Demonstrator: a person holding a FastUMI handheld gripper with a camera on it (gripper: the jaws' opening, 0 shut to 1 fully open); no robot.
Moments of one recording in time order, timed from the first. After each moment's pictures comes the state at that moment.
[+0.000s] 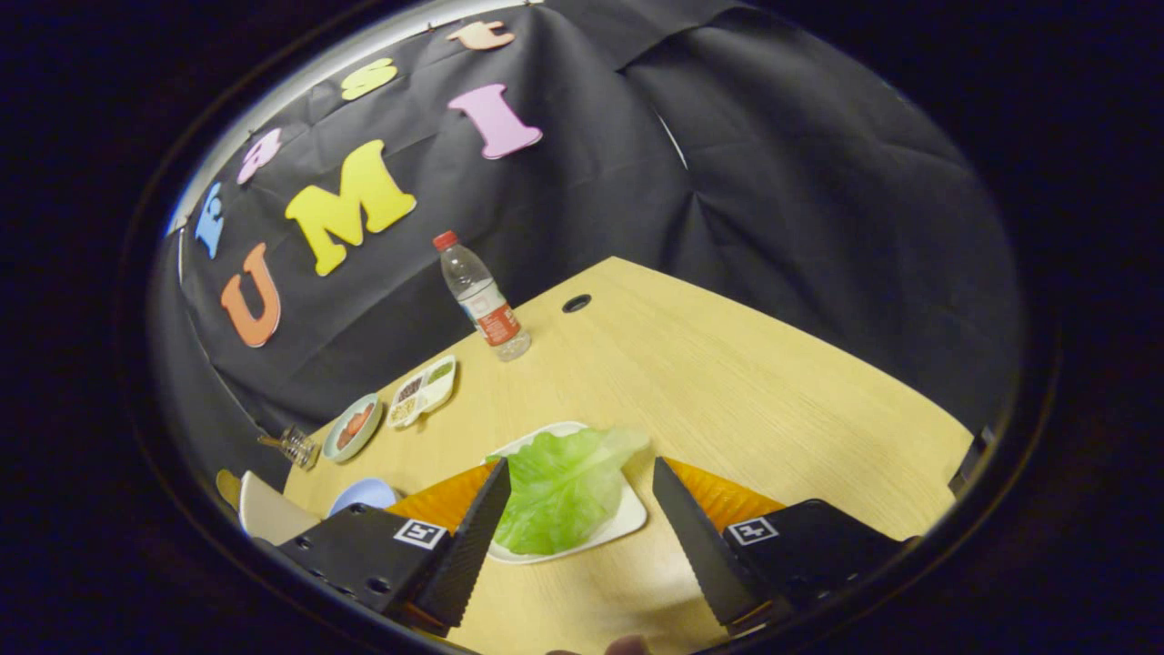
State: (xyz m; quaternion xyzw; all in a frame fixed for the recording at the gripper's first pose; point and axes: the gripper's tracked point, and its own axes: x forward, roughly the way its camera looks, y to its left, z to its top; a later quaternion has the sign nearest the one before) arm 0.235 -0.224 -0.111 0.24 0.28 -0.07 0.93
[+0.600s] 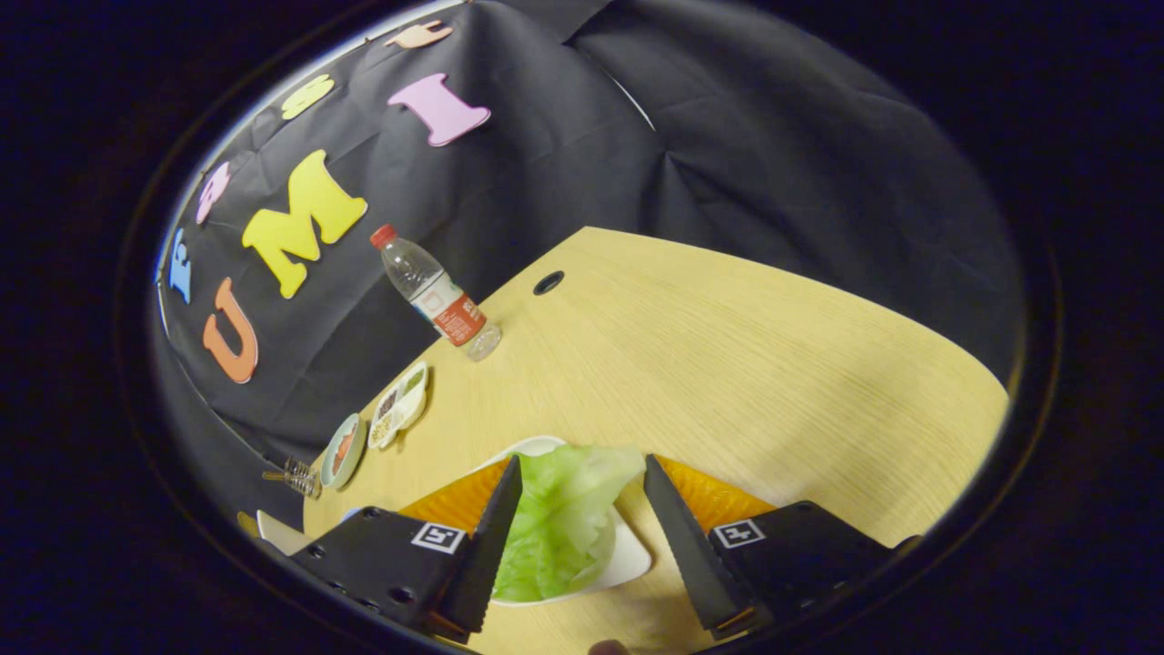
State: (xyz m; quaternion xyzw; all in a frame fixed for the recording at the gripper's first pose) arm 0.275 -0.235 -0.141 0.28 0.31 -0.08 0.90
